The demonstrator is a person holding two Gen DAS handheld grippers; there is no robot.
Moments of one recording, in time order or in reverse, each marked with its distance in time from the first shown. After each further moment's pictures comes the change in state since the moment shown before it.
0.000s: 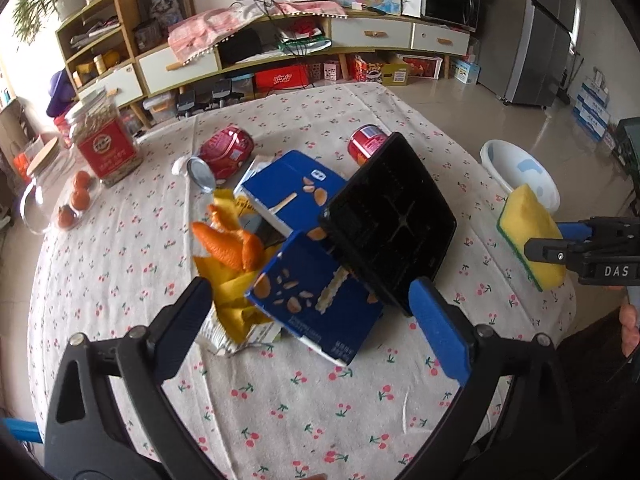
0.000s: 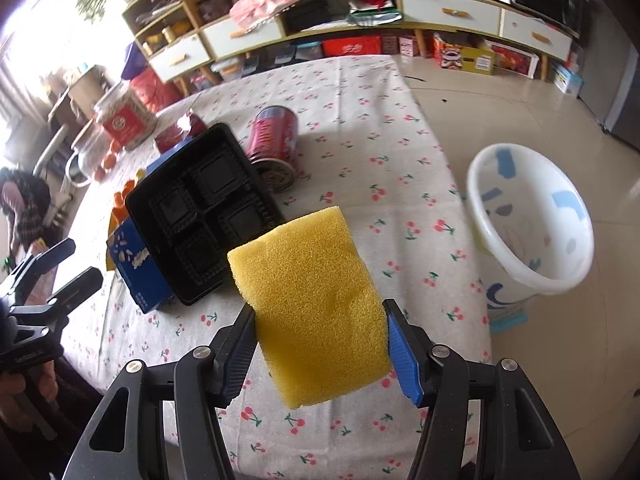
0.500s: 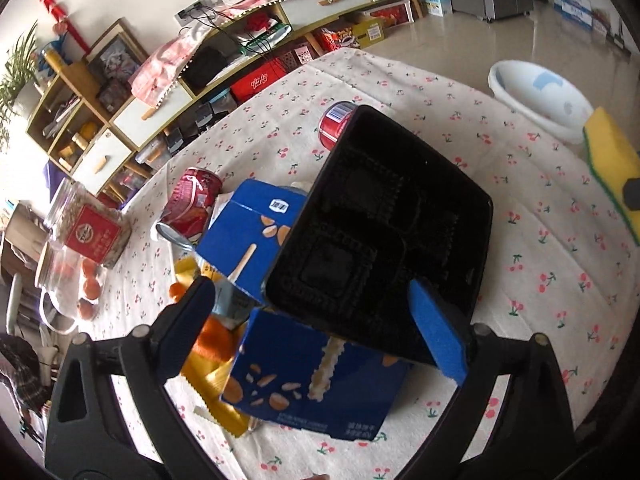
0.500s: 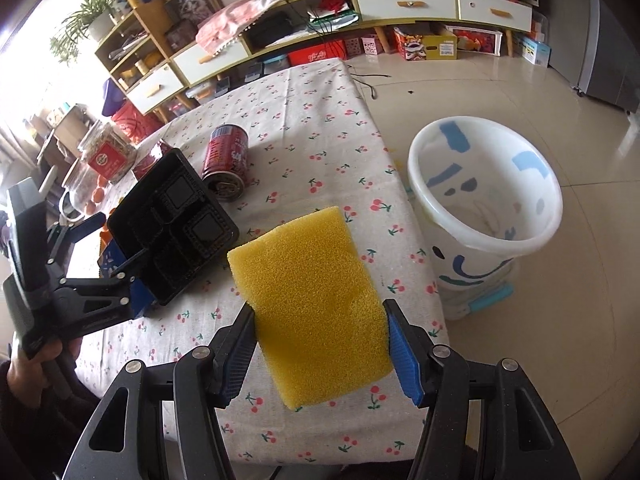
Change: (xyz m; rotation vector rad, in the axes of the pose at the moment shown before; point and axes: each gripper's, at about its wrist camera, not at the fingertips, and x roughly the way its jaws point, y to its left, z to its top) left arm 0.059 -0.039 0.024 0.324 0.063 0.156; right arm -0.024 -0.043 -0.025 0.113 -0.036 0.000
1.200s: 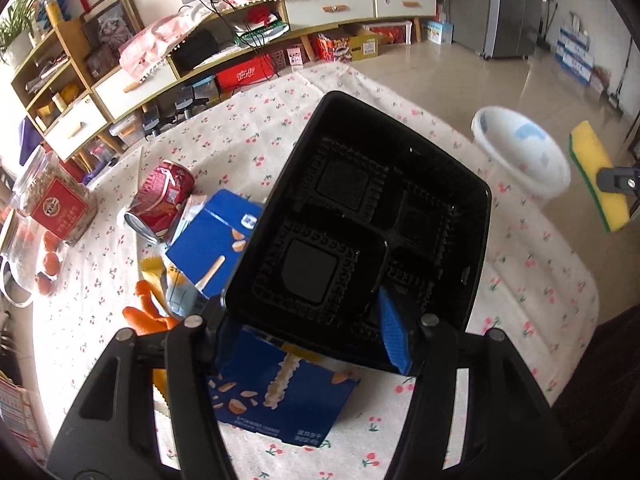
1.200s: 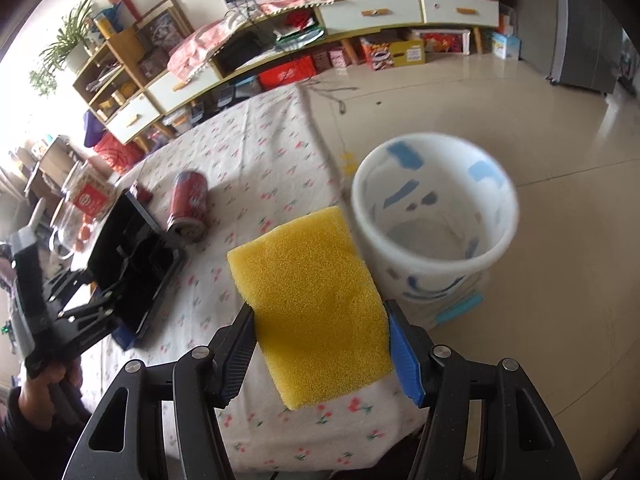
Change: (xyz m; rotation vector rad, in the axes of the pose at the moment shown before) left arm -0.020 0.009 0.015 -0.177 -0.014 -0.178; right arm -0.027 -0.047 0.033 0.095 -0.059 -0.062
